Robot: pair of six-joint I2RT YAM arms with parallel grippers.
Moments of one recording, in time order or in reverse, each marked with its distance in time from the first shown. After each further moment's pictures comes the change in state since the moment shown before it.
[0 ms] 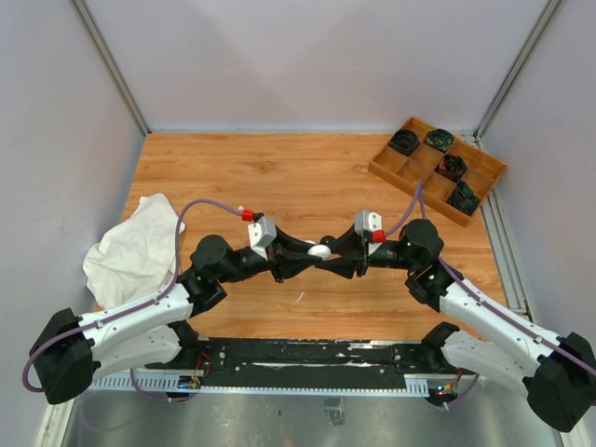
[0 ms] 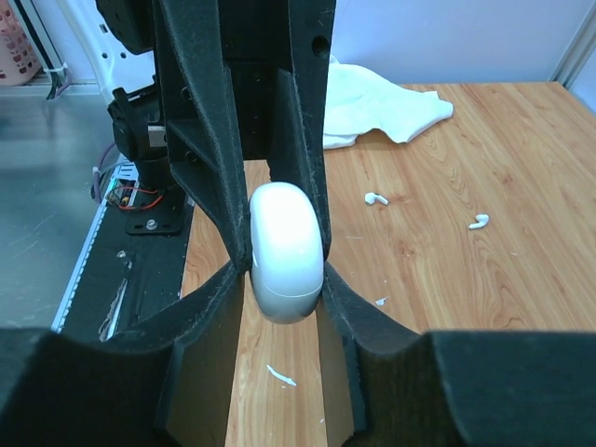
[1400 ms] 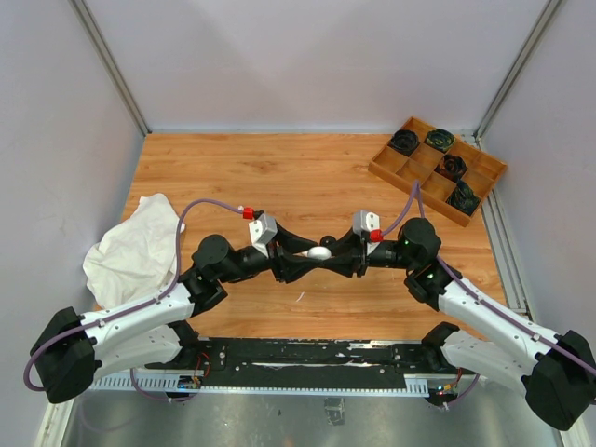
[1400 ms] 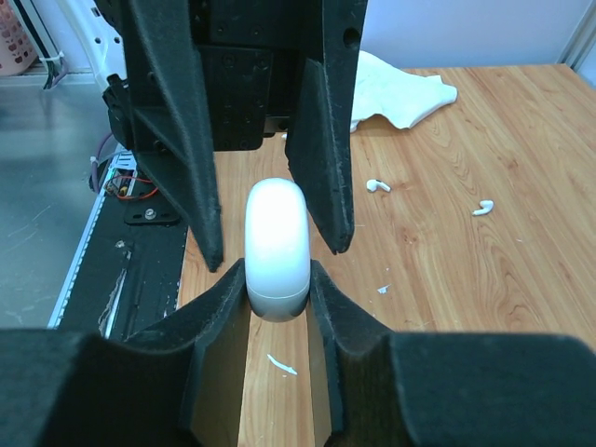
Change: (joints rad) left arm 0.005 0.009 -0.009 0.010 -0.011 -0.051; right arm -0.009 0.017 -0.002 -0.022 -0.014 -0.013
